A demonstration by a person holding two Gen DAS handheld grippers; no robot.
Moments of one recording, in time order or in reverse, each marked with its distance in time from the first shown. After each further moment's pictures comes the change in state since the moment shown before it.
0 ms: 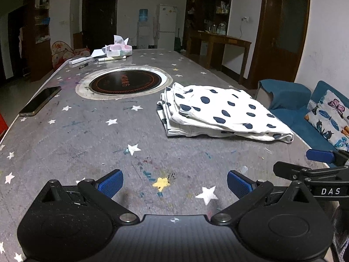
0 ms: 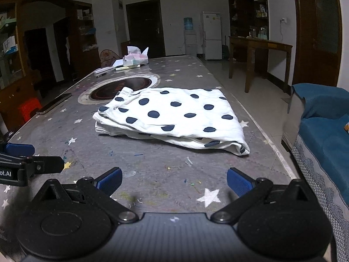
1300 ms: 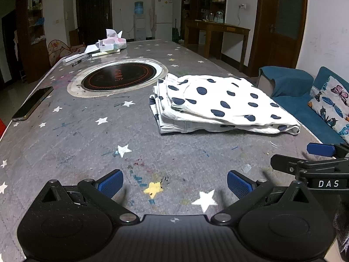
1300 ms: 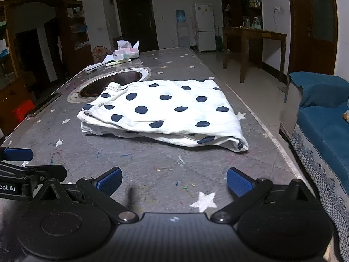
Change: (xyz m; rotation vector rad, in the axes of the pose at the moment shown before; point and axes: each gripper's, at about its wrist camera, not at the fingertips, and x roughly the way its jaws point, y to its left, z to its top) left arm 0.028 -0.015 0.009 0.049 0.056 0.017; right arm 0.025 -0.009 0.003 0.050 0.043 -0.023
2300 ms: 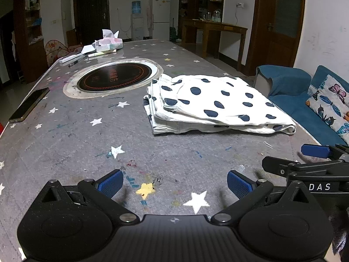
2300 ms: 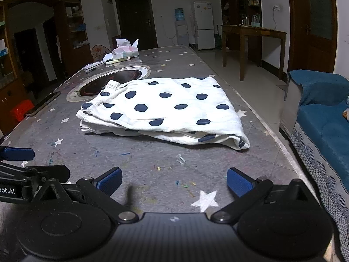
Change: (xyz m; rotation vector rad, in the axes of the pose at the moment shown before) left arm -0.001 -0.008 0.002 0.005 0.003 -0.010; right arm 0.003 0.002 0.000 0.005 0.009 0.001
